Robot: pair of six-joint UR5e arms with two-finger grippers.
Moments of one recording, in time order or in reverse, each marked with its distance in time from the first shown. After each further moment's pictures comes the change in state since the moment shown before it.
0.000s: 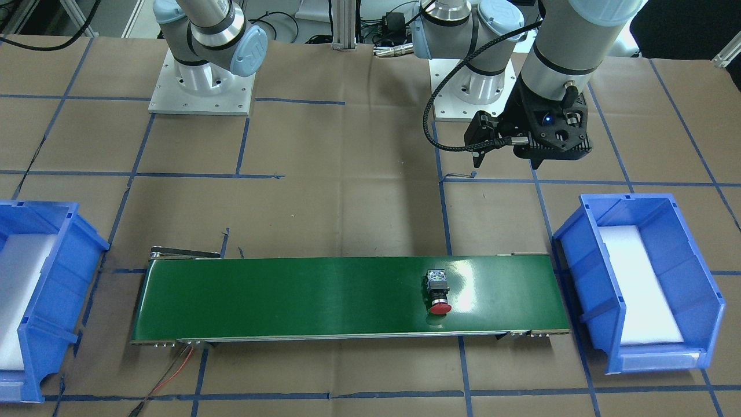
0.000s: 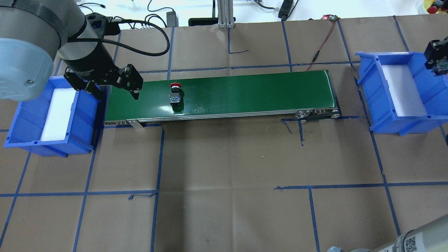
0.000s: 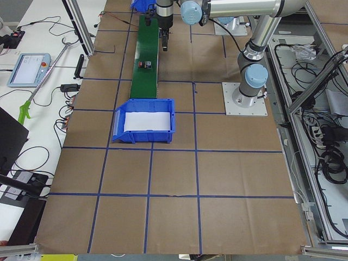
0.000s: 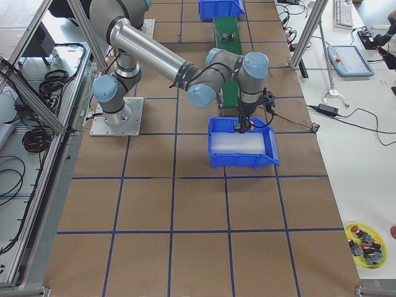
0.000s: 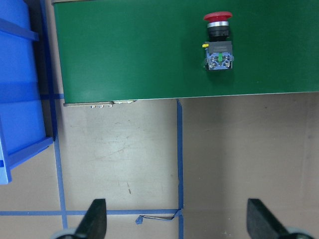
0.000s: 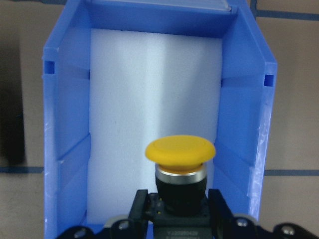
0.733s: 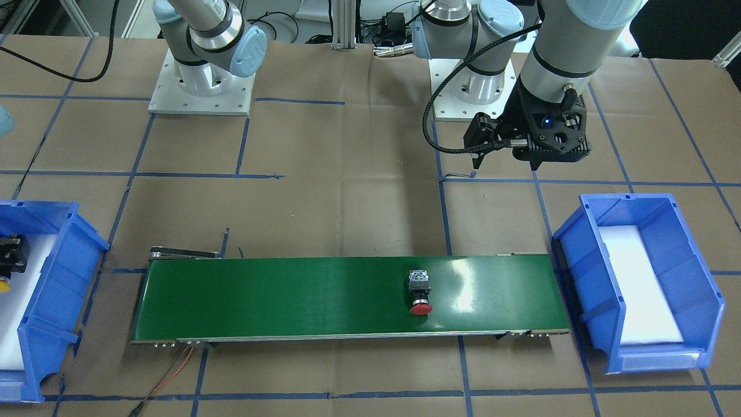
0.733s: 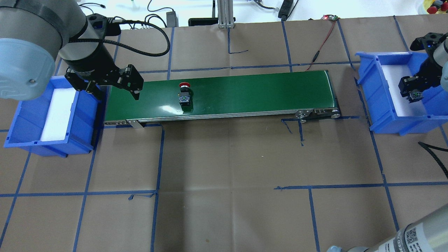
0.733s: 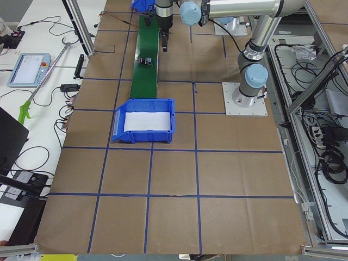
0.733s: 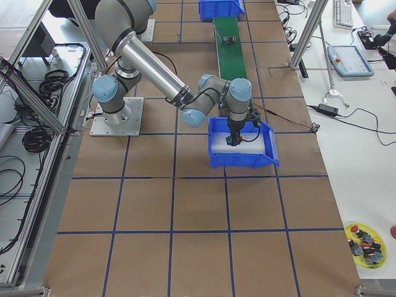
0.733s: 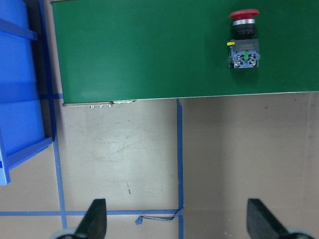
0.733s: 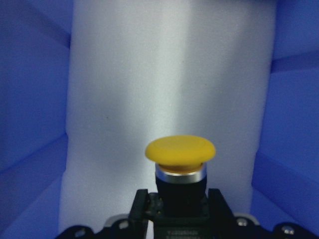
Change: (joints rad) left arm 0.000 -0.005 0.000 0.000 0.000 0.000; right arm -0.006 0.056 0.219 -0.285 -0.008 -0.058
